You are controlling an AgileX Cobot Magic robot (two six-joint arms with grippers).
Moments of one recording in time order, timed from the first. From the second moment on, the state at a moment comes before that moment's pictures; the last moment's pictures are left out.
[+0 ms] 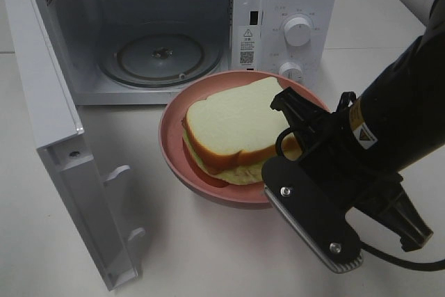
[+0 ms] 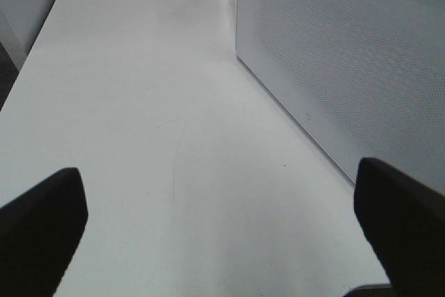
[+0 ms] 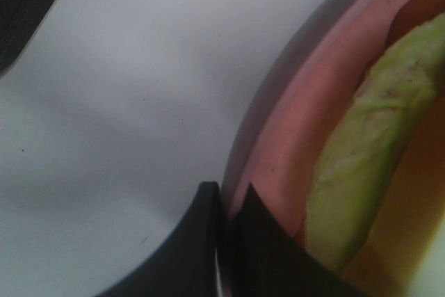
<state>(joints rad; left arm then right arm) 0.05 0.00 -0.52 -0.09 1.07 0.09 0.84 1.39 -0.78 -0.26 0.67 -1.24</state>
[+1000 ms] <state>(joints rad) 0.05 0.00 -0.52 -0.09 1.07 0.09 0.81 1.49 -0.84 -0.20 0.61 -1.34</state>
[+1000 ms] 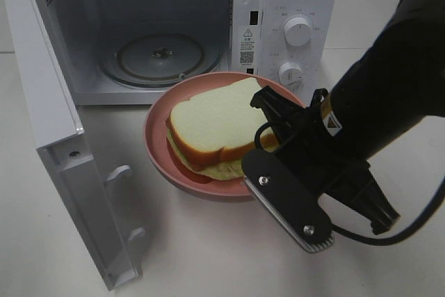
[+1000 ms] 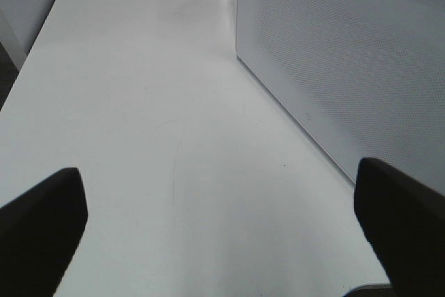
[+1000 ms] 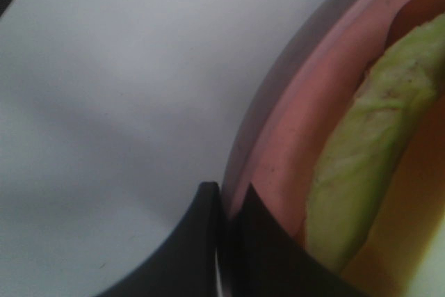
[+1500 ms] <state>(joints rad) 0.05 0.00 -0.52 -0.09 1.07 0.09 0.81 1.66 -1.00 -0.20 0.59 -1.34</state>
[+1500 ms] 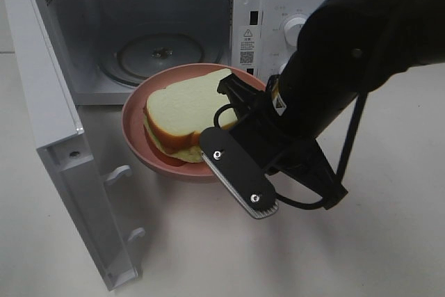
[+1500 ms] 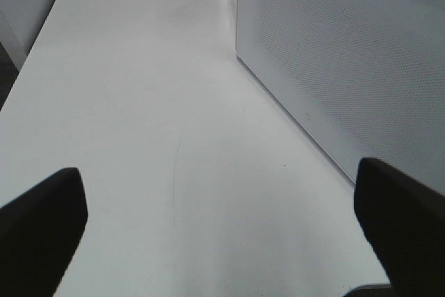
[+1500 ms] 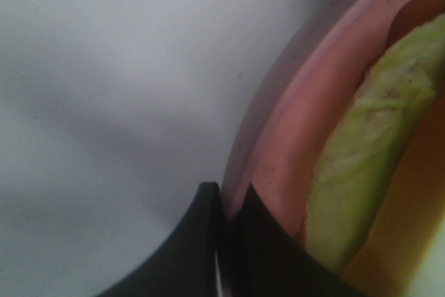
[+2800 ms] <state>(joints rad) 0.05 0.00 -0.52 -0.09 1.07 0.09 0.81 2.05 -1.48 -0.24 0.67 -1.20</state>
